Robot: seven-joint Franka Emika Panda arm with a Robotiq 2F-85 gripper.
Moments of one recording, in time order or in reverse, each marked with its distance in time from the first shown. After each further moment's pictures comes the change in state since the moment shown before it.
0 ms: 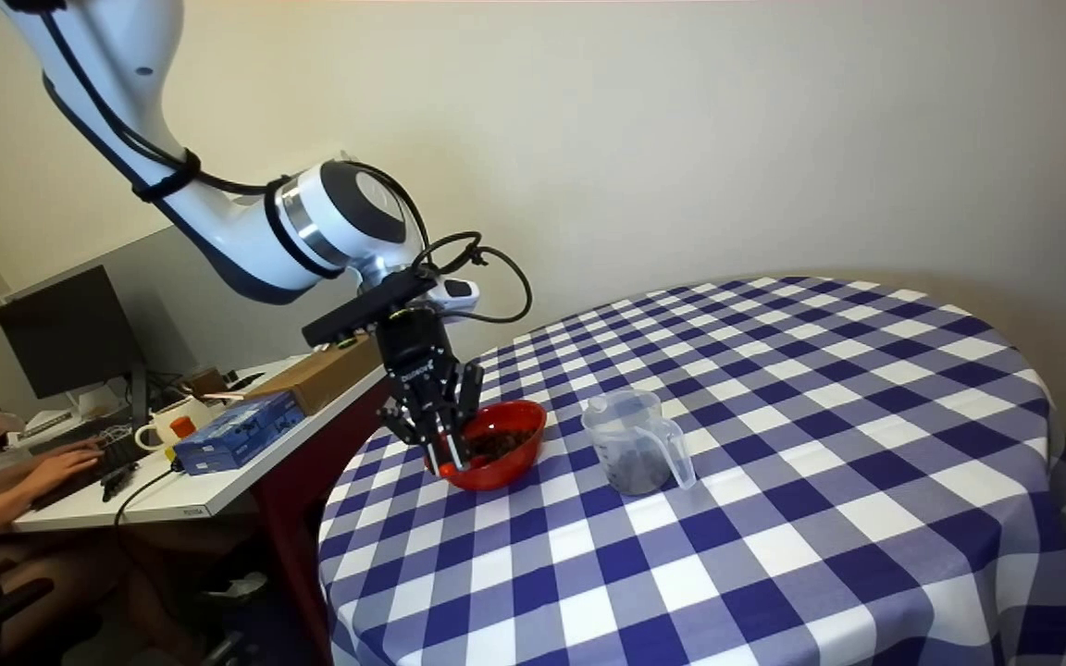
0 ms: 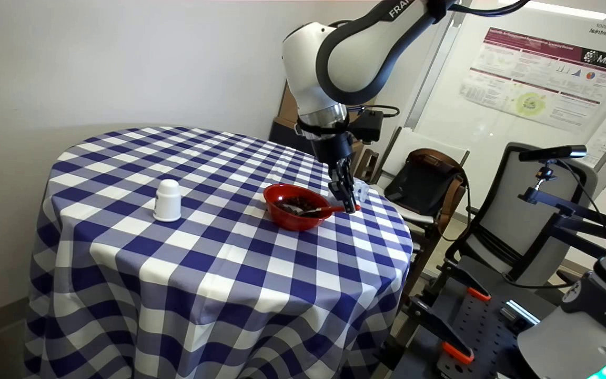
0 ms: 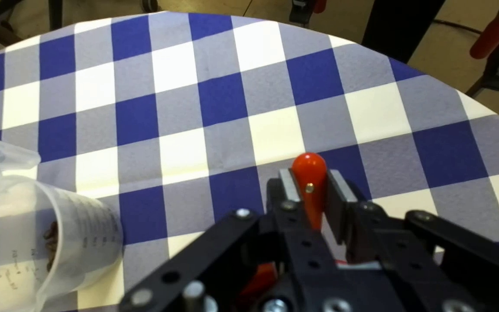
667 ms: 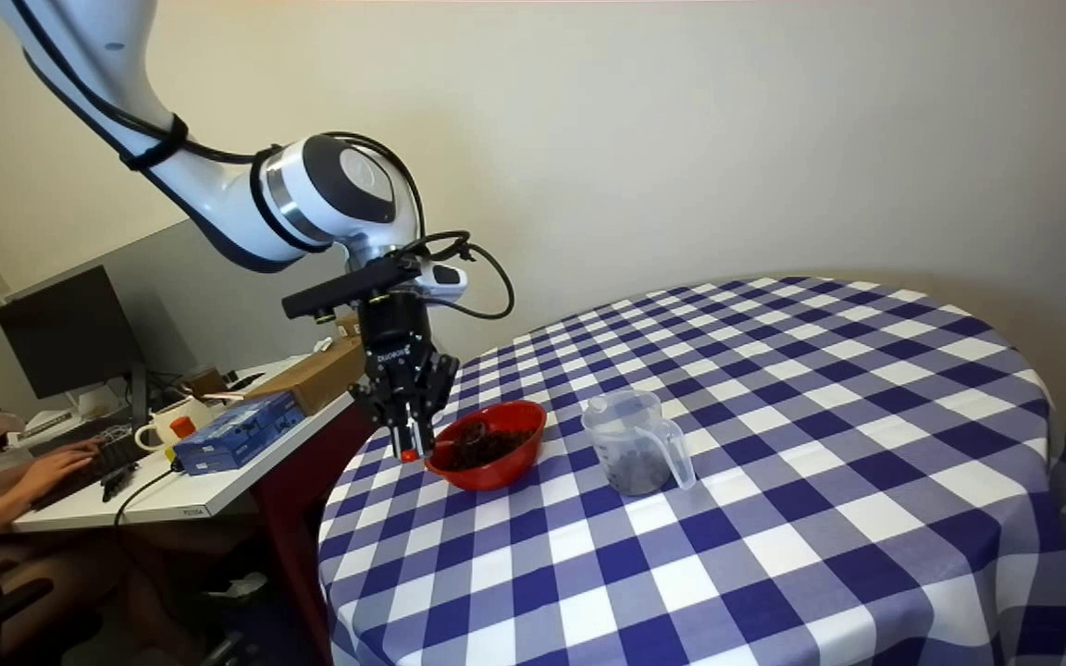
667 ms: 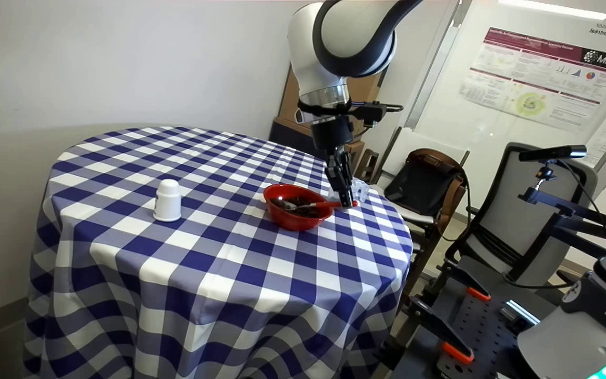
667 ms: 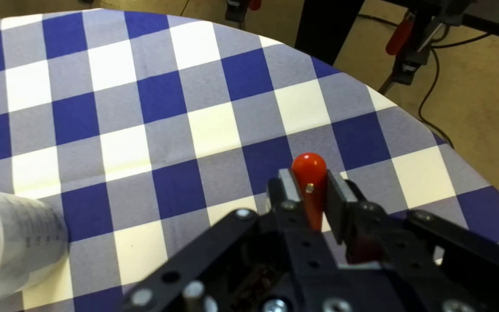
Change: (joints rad) arm -0.002 -0.057 0.009 0.003 0.189 -0.037 -0.099
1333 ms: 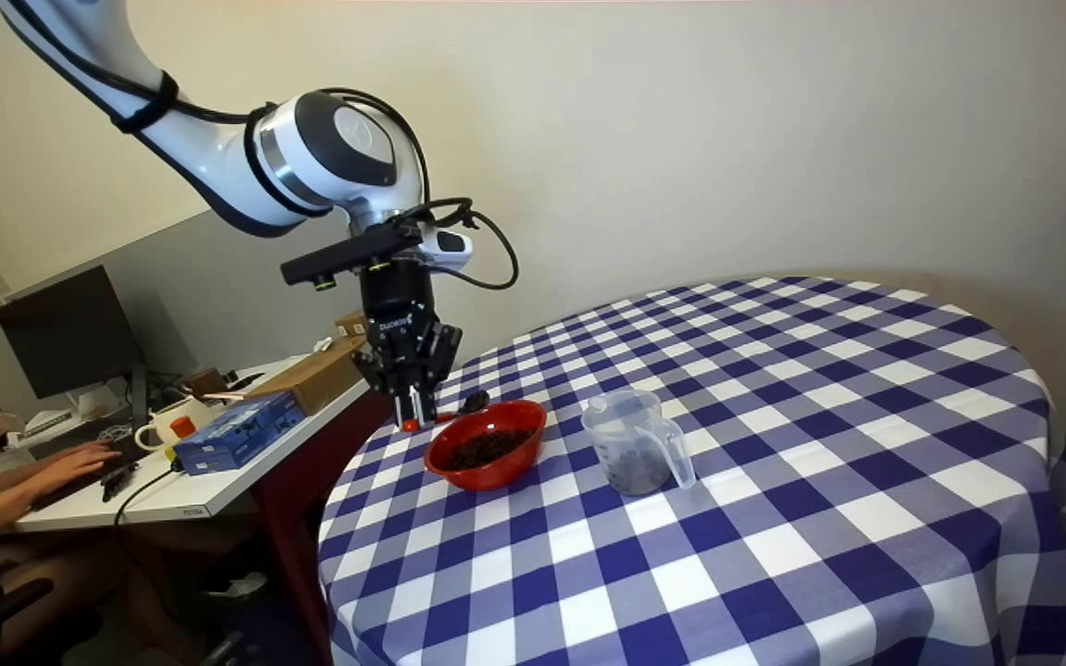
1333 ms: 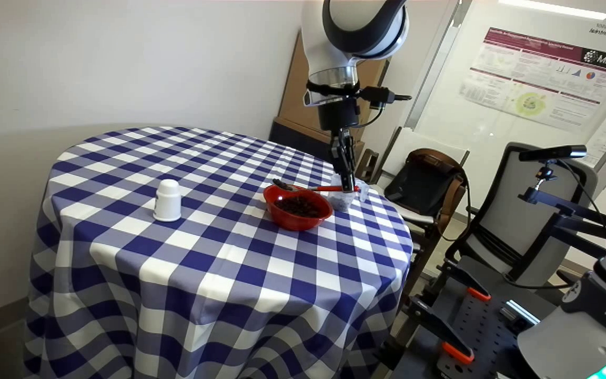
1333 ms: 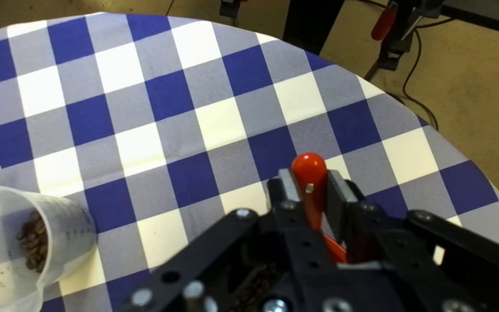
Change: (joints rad) arm -0.035 -0.067 -0.007 0.003 0.051 -0.016 -0.027
